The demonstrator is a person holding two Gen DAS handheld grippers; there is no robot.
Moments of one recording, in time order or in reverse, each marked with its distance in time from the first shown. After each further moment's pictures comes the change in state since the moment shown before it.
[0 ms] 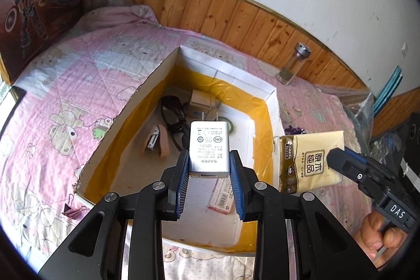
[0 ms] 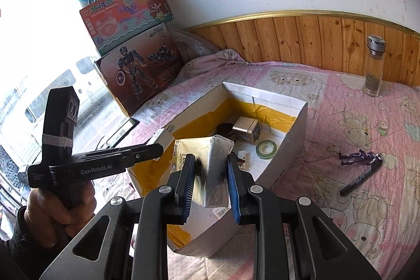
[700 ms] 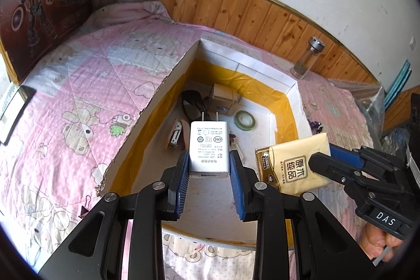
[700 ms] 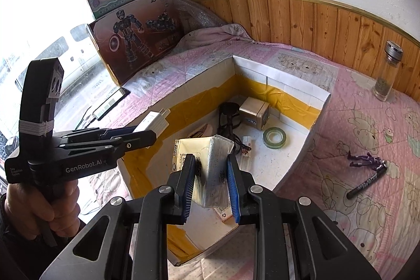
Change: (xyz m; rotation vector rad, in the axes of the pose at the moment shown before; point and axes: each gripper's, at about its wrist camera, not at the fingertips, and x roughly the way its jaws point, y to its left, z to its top) left arm 0.006 0.026 -0.002 0.012 0.017 0.055; right arm 0.053 0.029 0.000 -0.109 0.157 -0.071
